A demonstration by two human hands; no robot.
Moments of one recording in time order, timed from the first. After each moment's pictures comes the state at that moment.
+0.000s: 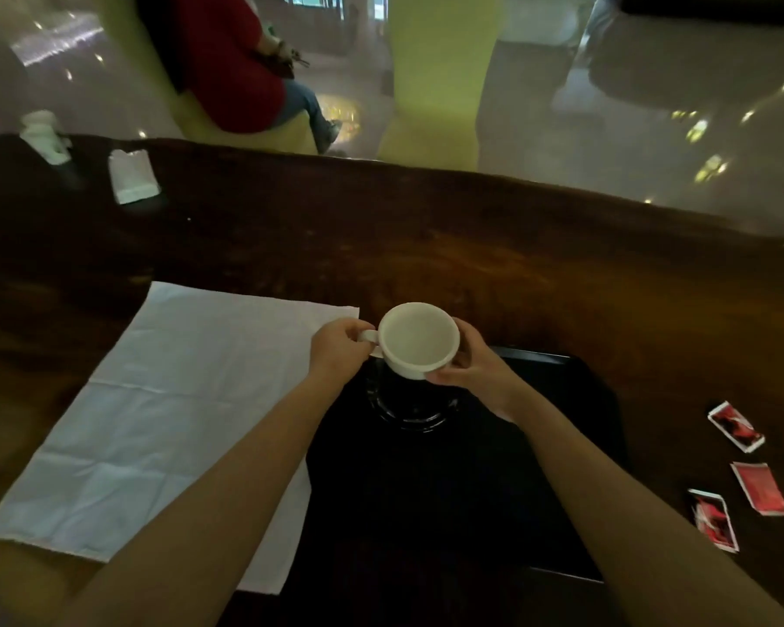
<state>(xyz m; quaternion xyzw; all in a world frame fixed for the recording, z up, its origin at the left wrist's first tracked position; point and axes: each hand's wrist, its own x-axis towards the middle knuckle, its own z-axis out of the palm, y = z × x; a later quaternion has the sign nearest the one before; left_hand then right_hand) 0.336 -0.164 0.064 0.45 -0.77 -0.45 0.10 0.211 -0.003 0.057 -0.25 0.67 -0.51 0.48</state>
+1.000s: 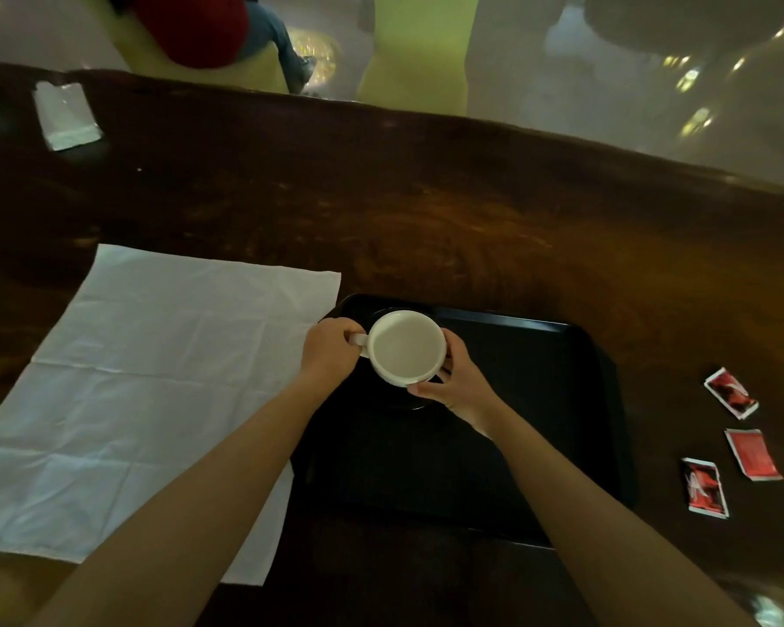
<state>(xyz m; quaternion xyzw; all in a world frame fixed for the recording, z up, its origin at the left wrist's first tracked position) 0.331 -0.169 -0.008 0.39 -0.85 -0.36 0.02 0.236 0.004 -0.007 -0.19 0.72 -0.50 0.44</state>
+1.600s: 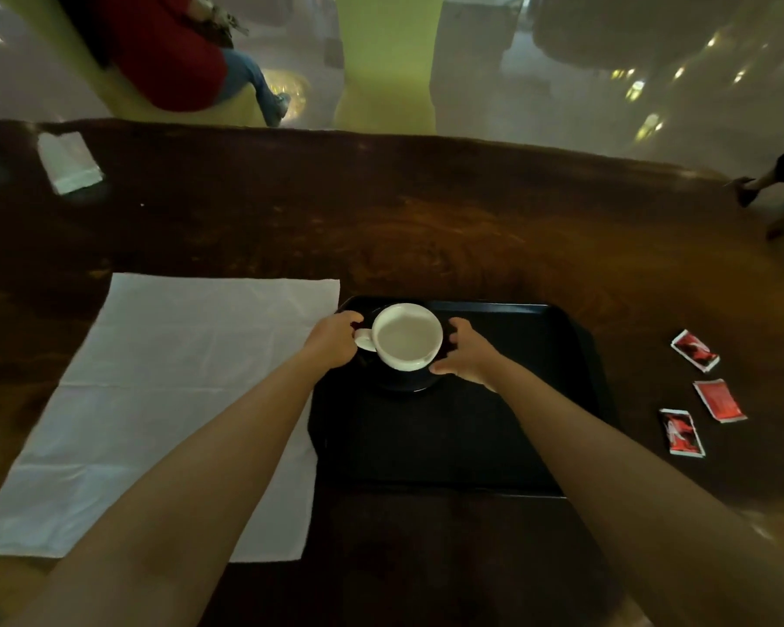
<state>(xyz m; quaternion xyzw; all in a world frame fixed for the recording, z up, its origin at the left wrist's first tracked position) 0.343 -0.177 0.029 0.32 -0.89 -0.31 -0.13 0.237 0.004 0.027 -0.17 0.85 -0.31 0.39</state>
